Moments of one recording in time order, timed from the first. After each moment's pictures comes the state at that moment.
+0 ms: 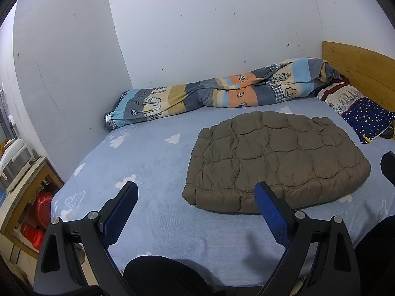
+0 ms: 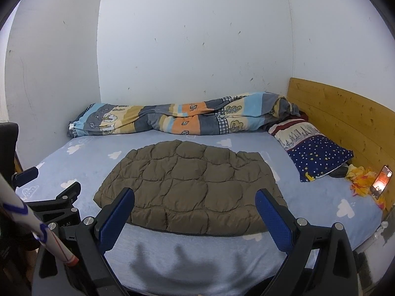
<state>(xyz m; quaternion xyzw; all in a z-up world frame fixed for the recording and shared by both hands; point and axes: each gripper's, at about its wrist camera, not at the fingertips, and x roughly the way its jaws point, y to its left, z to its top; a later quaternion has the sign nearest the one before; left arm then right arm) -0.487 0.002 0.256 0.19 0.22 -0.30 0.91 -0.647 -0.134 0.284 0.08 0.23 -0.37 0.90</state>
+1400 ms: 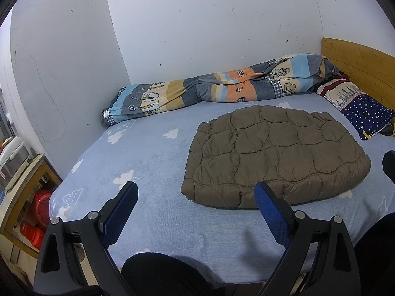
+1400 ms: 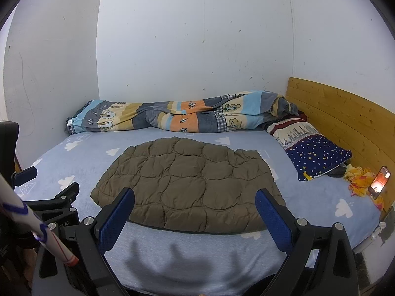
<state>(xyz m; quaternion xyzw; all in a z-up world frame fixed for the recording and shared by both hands) -0.484 -0.001 0.249 0.19 0.23 -0.30 0.90 -0.651 -0.139 0.279 0.08 0.23 -0.37 0.90</state>
